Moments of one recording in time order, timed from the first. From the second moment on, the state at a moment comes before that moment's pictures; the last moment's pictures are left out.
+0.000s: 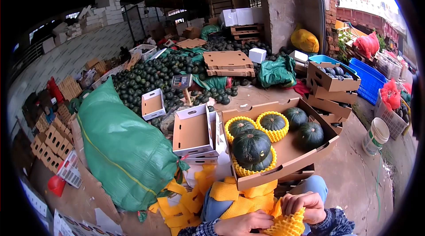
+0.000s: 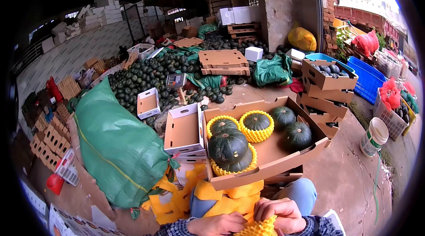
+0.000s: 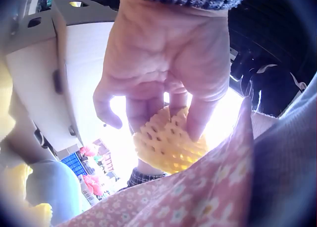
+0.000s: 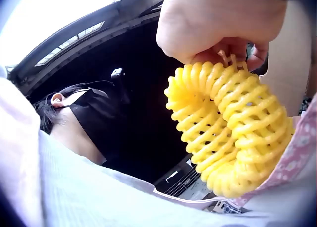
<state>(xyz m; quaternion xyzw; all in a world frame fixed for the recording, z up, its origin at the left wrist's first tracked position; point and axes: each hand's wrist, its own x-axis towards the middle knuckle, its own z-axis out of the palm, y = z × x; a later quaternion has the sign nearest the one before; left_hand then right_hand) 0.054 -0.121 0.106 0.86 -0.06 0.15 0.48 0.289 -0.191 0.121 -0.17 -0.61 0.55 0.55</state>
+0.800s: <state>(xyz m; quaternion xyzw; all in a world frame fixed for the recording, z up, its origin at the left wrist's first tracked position) 0.072 0.038 0.167 0.76 0.38 0.43 0.31 0.292 0.006 0.164 -0.52 -0.58 0.40 0.48</state>
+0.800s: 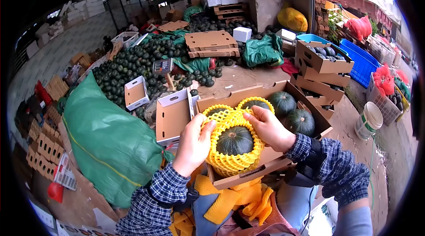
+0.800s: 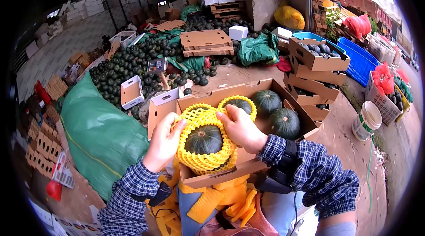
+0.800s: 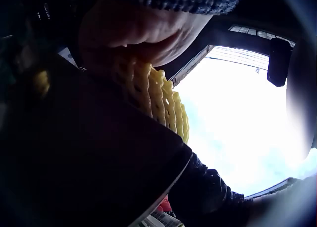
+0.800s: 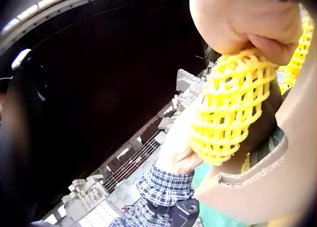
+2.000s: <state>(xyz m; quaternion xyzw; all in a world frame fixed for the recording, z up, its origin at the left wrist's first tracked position) 0.073 0.046 0.205 0.77 0.35 0.15 0.51 0.308 0.020 0.266 -0.53 -0.73 0.42 -0.02</state>
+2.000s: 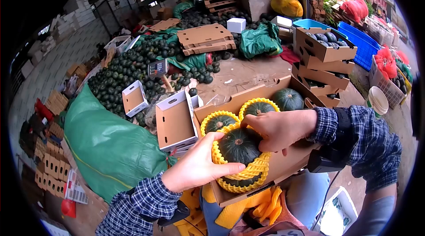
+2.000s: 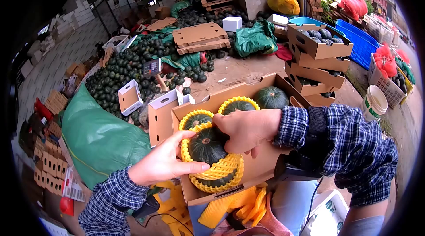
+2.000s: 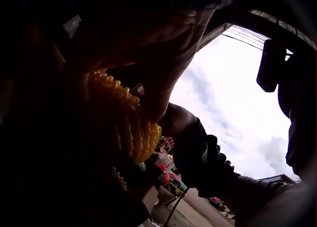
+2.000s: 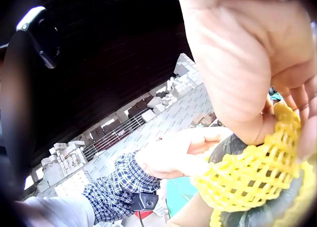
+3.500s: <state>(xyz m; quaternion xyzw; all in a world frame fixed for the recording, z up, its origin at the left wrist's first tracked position) 0.130 0.027 0.188 0.99 0.08 0.05 0.12 0.381 -0.012 0.202 -0.38 -0.86 0.14 0.31</state>
